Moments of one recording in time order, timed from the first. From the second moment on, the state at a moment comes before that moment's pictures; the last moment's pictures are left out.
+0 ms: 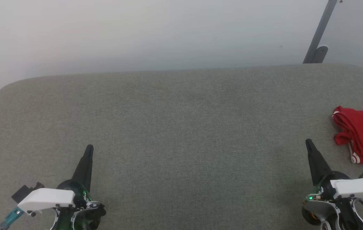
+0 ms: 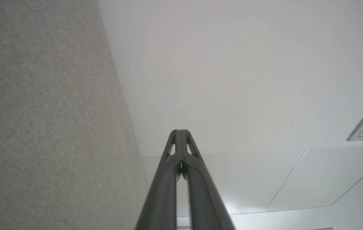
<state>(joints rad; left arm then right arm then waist) -0.10 0.05 0.11 0.25 -1.61 -0.13 0.11 -0.11 -0.05 -0.11 0.24 1.61 0.13 0.11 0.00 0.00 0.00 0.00</state>
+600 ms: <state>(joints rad) -0.10 0.05 0.11 0.25 -1.61 -0.13 0.11 -0.11 -0.05 -0.11 0.24 1.61 0.13 0.11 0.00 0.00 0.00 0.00</state>
